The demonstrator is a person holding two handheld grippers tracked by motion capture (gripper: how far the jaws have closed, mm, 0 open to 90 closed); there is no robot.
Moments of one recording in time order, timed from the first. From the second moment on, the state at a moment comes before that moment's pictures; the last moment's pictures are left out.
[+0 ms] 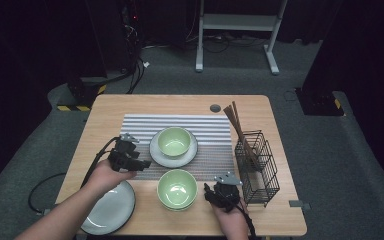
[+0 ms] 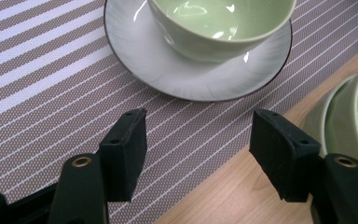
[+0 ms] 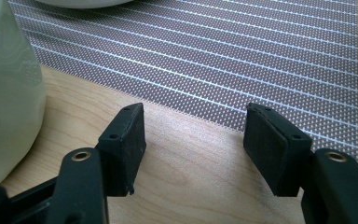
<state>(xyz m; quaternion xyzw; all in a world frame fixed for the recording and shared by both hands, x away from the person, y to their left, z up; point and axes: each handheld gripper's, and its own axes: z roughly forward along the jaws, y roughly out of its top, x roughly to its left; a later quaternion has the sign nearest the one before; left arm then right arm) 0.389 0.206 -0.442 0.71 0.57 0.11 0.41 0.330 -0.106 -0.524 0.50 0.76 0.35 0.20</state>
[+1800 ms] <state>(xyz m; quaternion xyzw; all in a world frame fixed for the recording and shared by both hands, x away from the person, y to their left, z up) 0.307 0.271 -0.490 0.66 0.53 0.14 0.51 0.329 -0.101 -0.525 0.50 0.77 0.34 0.22</state>
